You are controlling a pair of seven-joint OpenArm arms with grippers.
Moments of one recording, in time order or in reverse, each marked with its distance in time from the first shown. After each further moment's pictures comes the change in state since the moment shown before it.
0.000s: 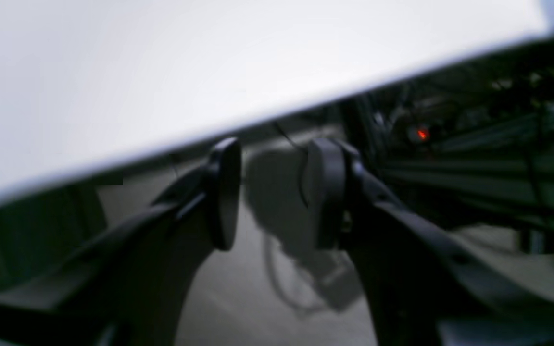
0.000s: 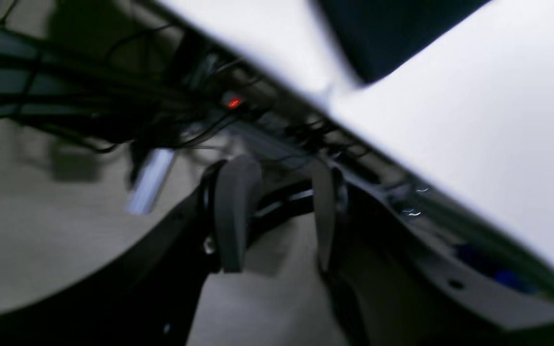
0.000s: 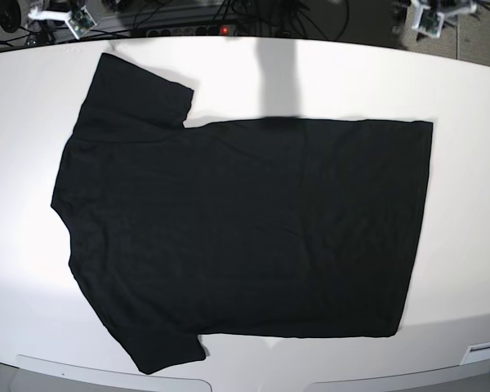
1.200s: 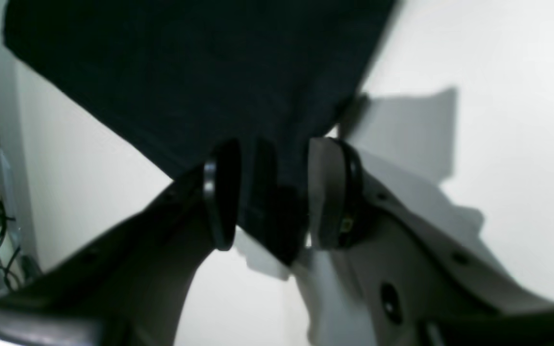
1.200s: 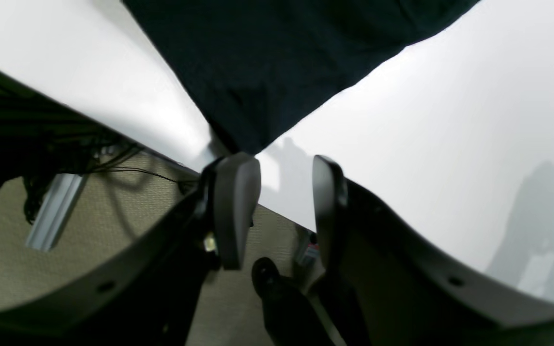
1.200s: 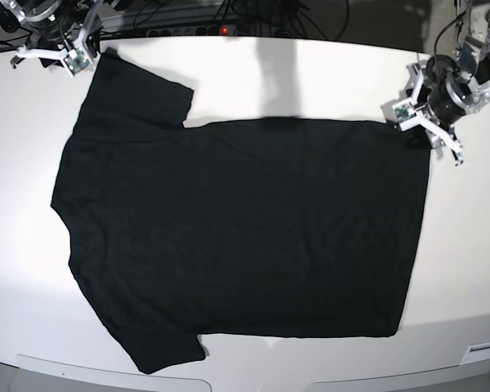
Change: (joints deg) left arm -33.8 -35.4 30.8 -28.7 24.2 1.3 -11.5; right arm 10.0 -0.3 0.0 0.2 -6.2 -1.8 -4.8
